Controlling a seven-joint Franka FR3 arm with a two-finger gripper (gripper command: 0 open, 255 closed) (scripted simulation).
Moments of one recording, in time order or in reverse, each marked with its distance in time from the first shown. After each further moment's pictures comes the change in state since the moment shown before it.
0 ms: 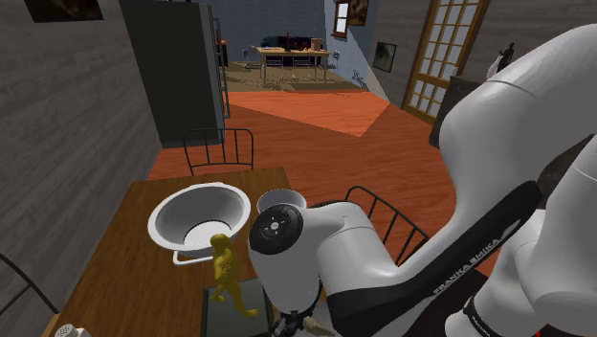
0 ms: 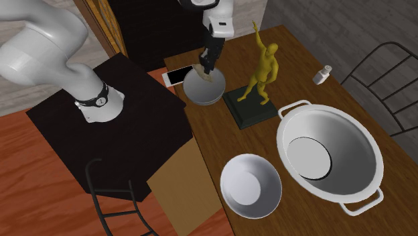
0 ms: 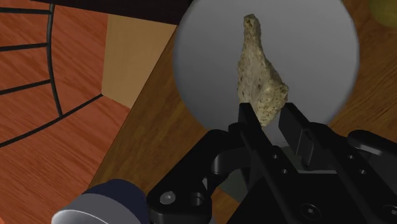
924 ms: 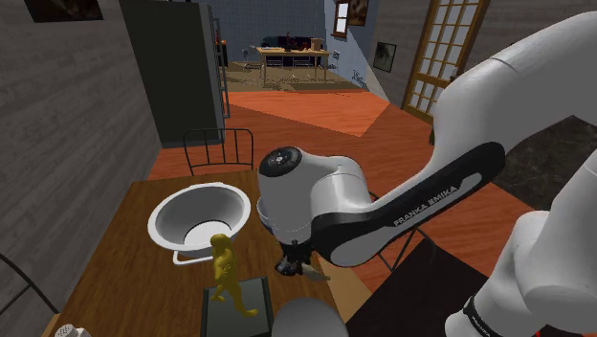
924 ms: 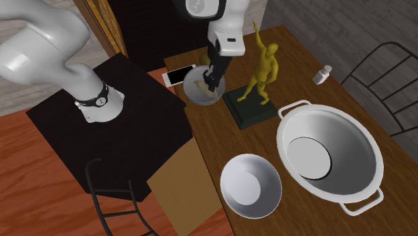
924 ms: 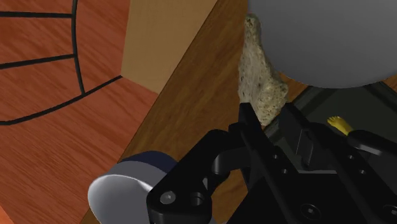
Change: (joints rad) arm -0.108 -0.061 -0.109 0.019 0.004 -0.032 -0.231
